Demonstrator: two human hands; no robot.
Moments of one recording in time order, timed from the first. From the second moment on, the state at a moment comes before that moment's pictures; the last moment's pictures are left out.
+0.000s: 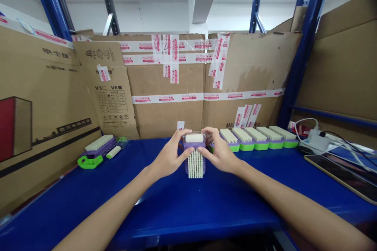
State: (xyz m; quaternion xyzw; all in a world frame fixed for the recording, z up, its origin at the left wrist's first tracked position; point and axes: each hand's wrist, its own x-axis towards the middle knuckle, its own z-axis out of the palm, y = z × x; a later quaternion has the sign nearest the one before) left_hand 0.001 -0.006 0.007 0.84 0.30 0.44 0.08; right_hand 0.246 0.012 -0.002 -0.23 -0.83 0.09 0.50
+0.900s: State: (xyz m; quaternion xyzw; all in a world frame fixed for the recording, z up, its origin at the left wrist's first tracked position) left_hand 0.001 -0.008 0.009 0.85 0.29 0.43 0.09; right_hand 0.247 0.011 -0.003 -0.23 -0.85 0.10 0.47
